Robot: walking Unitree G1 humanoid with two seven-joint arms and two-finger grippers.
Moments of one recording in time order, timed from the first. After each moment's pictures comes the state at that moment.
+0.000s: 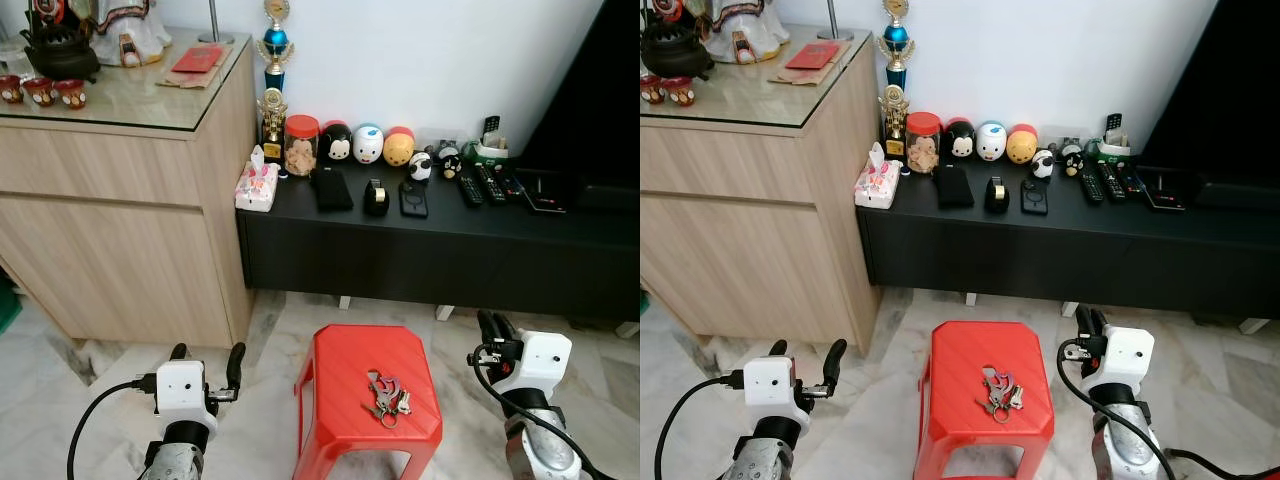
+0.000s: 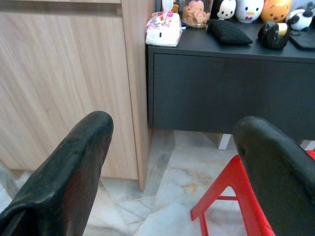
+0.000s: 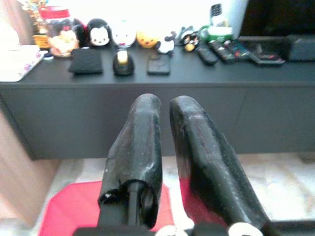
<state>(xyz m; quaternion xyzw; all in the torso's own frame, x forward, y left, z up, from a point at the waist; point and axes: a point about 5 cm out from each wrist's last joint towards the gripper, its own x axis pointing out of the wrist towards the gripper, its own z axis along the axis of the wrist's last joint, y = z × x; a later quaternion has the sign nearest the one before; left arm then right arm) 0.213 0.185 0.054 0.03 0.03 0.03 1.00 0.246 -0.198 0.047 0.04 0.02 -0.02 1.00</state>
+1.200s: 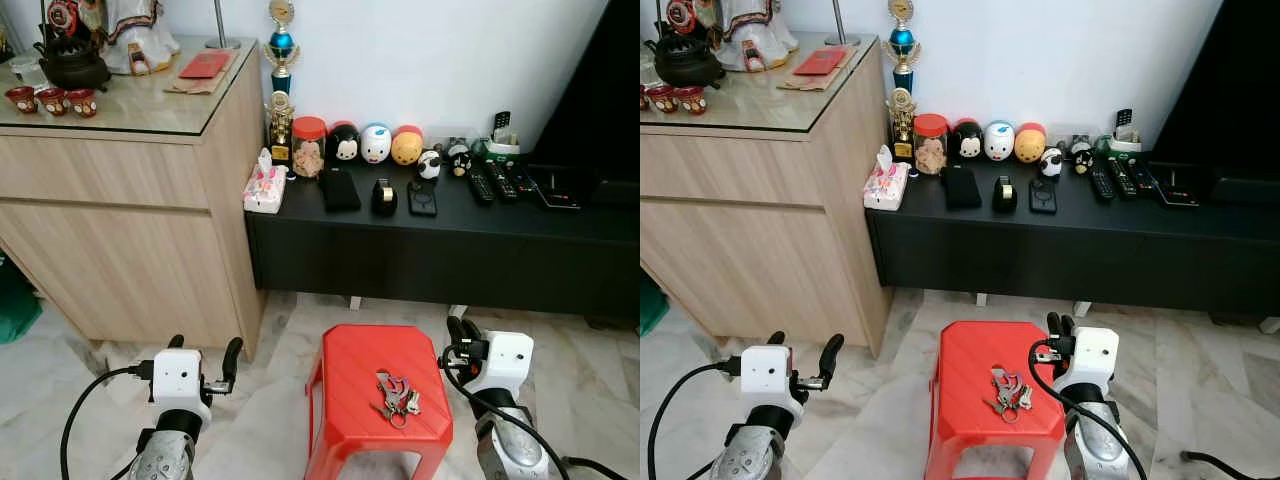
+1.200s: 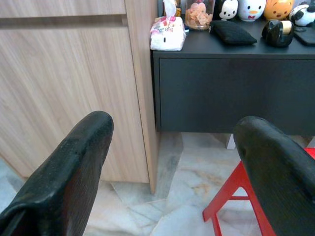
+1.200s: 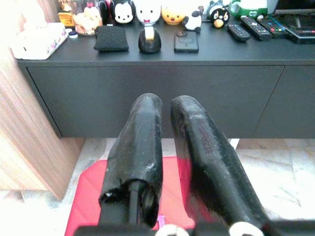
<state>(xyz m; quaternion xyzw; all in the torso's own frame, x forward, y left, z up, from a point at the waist) 0.220 0.190 0.061 0.04 0.03 0.02 1.00 0.249 -0.180 0.041 0.04 0.06 0.00 1.00</state>
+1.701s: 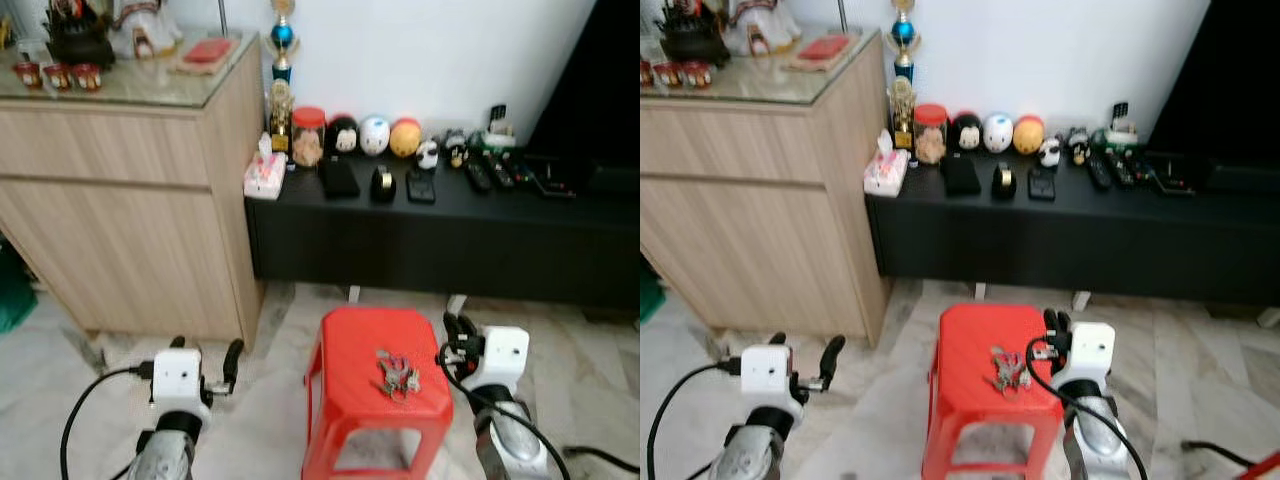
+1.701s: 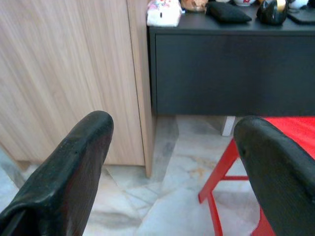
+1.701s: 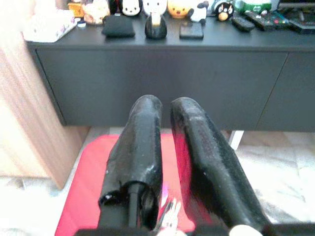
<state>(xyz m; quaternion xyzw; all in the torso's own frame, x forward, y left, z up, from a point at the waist) 0.219 0.188 0.062 0.04 0.04 0.02 1.00 0.254 -0.177 0.042 0.04 0.06 0.02 1.00</state>
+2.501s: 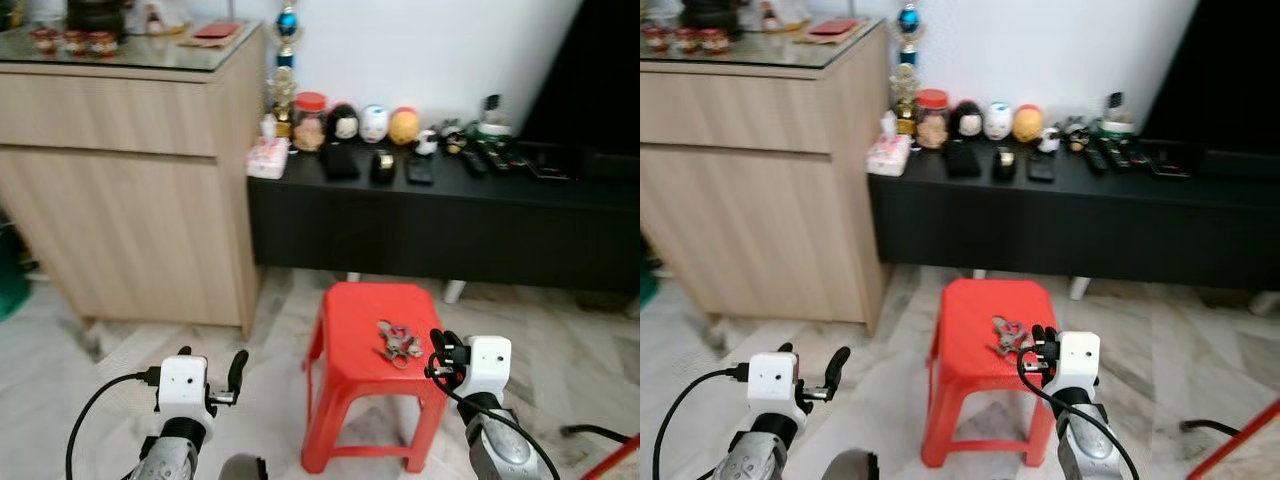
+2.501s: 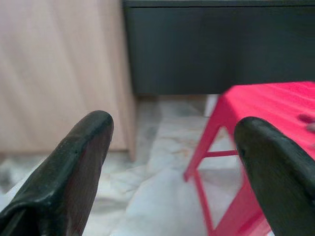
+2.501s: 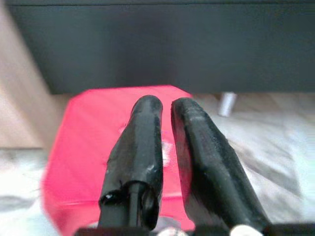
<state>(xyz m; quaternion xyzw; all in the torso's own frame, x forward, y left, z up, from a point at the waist) 0.217 0.178 0.056 0.03 0.07 0.00 1.00 0.249 -0.179 0.023 0.04 0.12 0.02 0.99</state>
